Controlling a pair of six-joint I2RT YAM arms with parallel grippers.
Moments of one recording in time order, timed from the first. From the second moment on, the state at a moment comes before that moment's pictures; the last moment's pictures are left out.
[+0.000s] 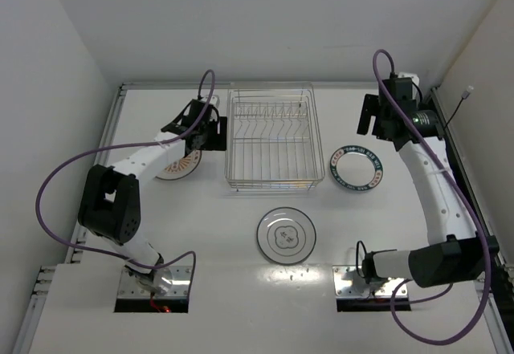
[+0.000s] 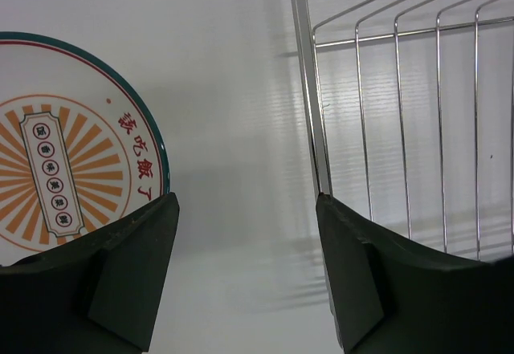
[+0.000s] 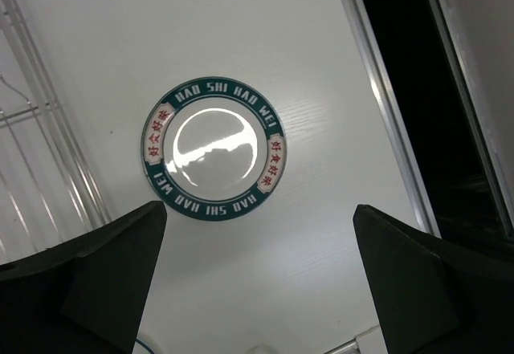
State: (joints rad) left arm -0.36 1.64 1.20 -0.36 -0.11 -0.25; right arm 0.12 1.32 1.43 -0.92 0.49 0.24
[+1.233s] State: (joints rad) left arm -0.36 1.64 1.20 -0.35 -0.09 -0.24; right arm -0.60 1.89 1.24 -0.64 -0.41 0.27
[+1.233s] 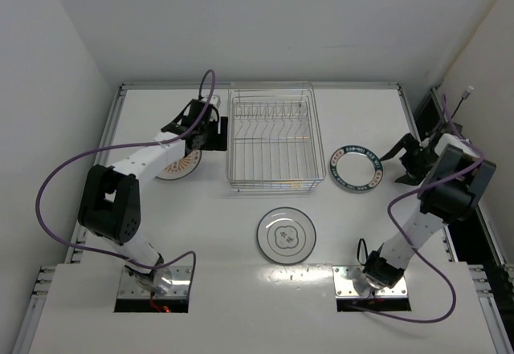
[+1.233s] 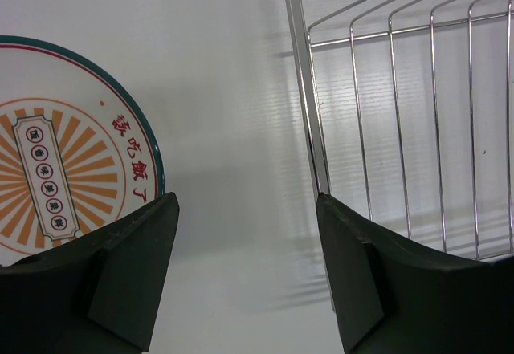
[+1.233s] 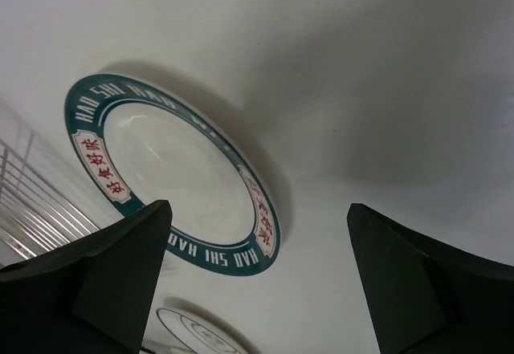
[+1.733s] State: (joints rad) left arm -0.36 1.64 1.20 -0.35 -0.08 -0.24; right arm -0.57 2.05 1.30 -0.64 -0.49 0.23
